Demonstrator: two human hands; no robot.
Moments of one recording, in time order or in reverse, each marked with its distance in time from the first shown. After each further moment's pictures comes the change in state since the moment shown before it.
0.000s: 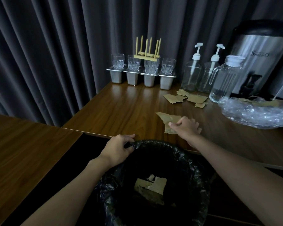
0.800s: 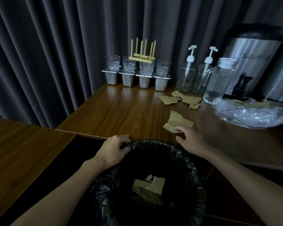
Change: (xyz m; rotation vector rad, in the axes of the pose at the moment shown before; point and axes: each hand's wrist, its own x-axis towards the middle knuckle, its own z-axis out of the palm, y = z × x) left_hand 0.002 0.006 0.003 0.034 0.000 0.029; right_hand -0.027 0.048 -0.026 -0.108 -0.166 -0.333
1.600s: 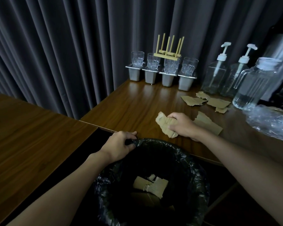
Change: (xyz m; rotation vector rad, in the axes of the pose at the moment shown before) left_hand -0.014 -0.028 -0.026 -0.017 0.002 -0.100; right_hand 0.072 -0.087 0.013 0.230 -0.171 -0.128
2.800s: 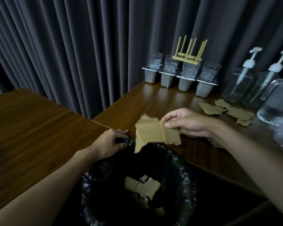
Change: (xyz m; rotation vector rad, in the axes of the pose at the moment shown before) left_hand -0.007 -0.047 -0.044 0.042 0.015 -0.088; right_hand 0.019 -0.056 -0.017 0.543 -0.545 -0.077
